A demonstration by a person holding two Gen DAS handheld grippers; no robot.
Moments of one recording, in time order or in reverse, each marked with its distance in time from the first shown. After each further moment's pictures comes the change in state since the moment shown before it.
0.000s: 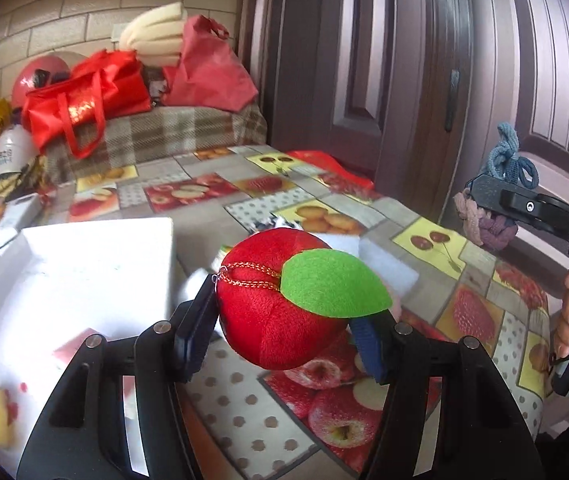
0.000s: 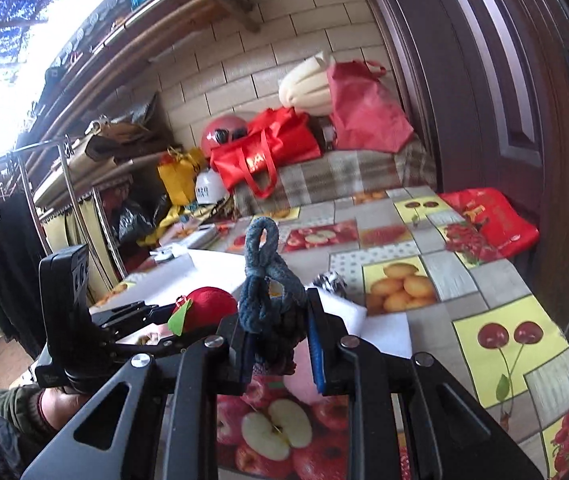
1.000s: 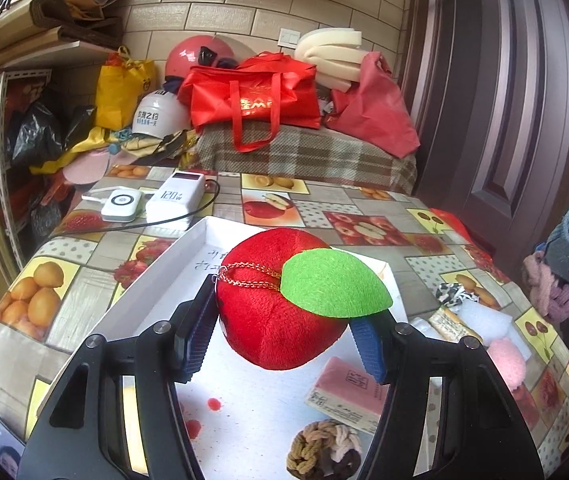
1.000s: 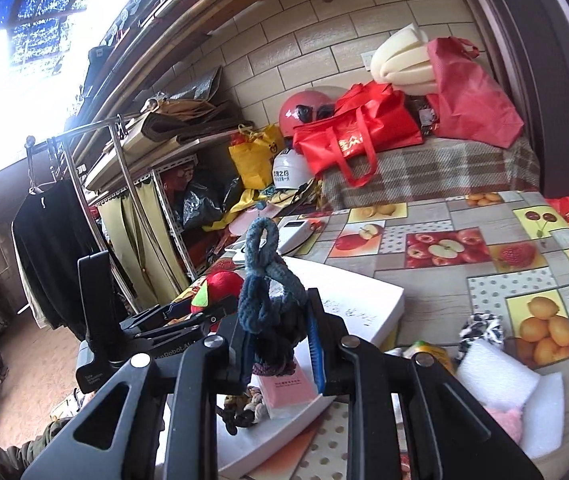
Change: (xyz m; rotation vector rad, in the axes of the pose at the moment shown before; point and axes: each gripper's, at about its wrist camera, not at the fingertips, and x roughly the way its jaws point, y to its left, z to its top) left arm -0.053 0.165 -0.003 -0.308 -0.077 0.355; right arm 0.106 0.099 0.034 -0.044 0.108 0.257
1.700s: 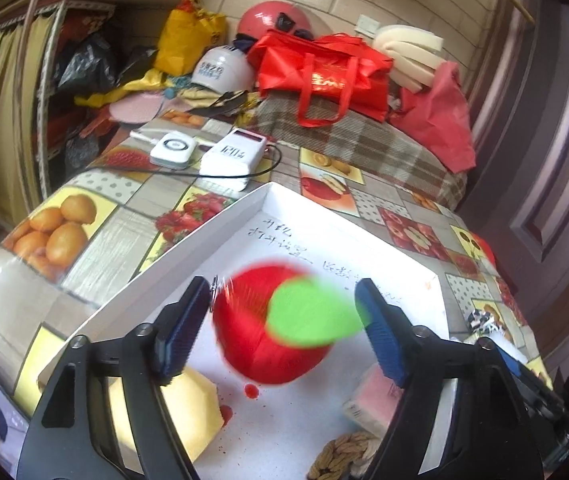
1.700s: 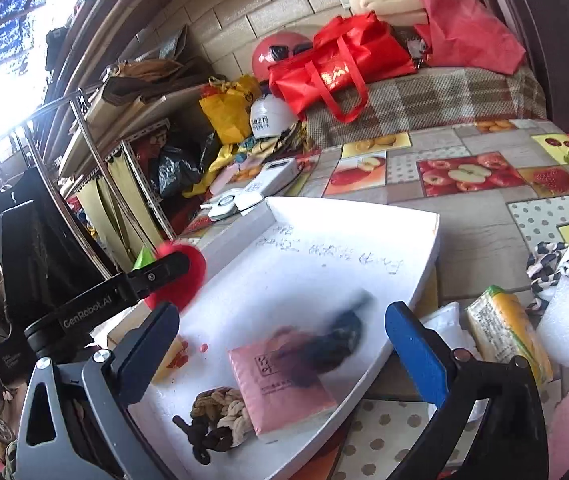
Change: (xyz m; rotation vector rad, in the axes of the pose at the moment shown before) left arm 0.016 0.044 -0.003 -0.260 0.094 0.103; right arm 0.083 -0.012 -0.043 0.098 0.121 -0.038
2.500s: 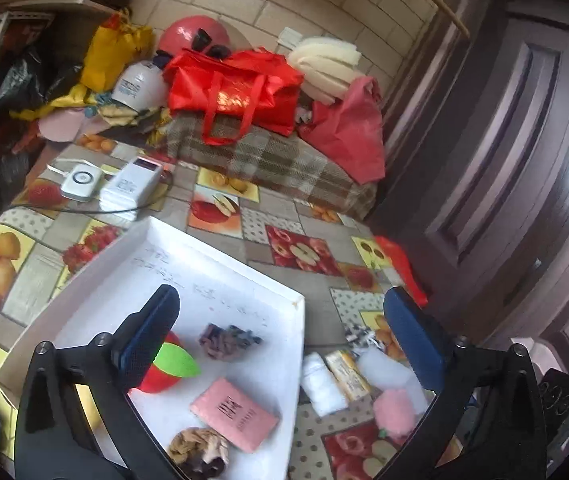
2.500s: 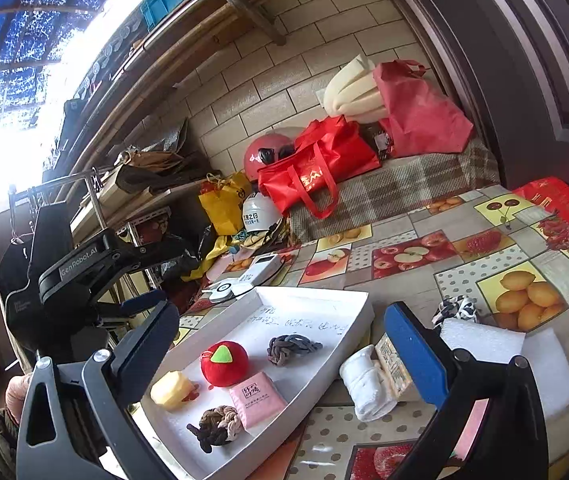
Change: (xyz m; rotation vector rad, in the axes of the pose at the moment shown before) left arm -0.055 -0.093 0.047 0.040 0.055 -0.303; right arm -0.111 -0.012 -0.003 0.030 -0.337 -0.039
